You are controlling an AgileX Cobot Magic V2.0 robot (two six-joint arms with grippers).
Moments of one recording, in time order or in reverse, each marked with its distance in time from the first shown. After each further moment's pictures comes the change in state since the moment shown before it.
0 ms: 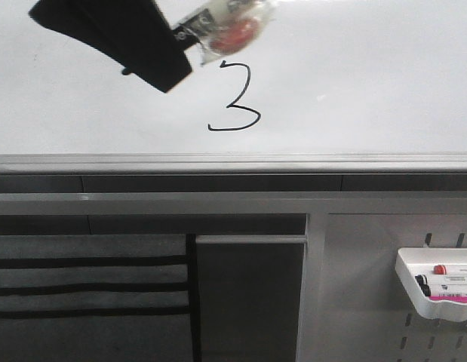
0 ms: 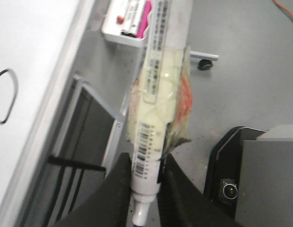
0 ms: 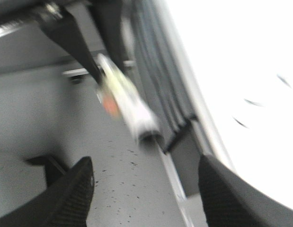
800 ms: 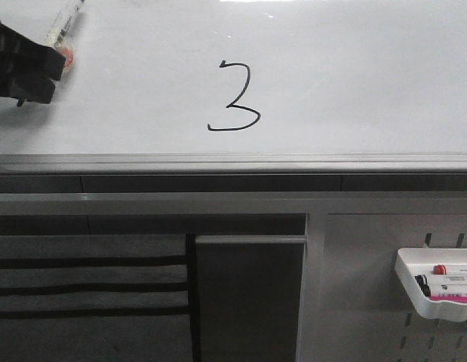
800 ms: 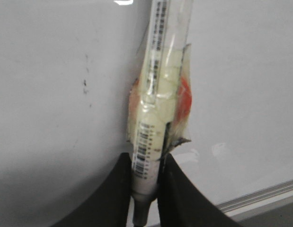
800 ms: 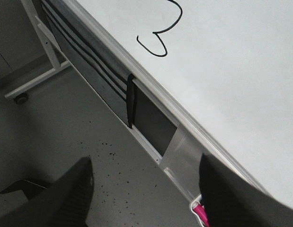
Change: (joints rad) left arm 0.335 0.101 0.305 -0.107 -0.799 -0.324; right arm -0.239 -0.154 0.134 -0.051 -0.029 0.167
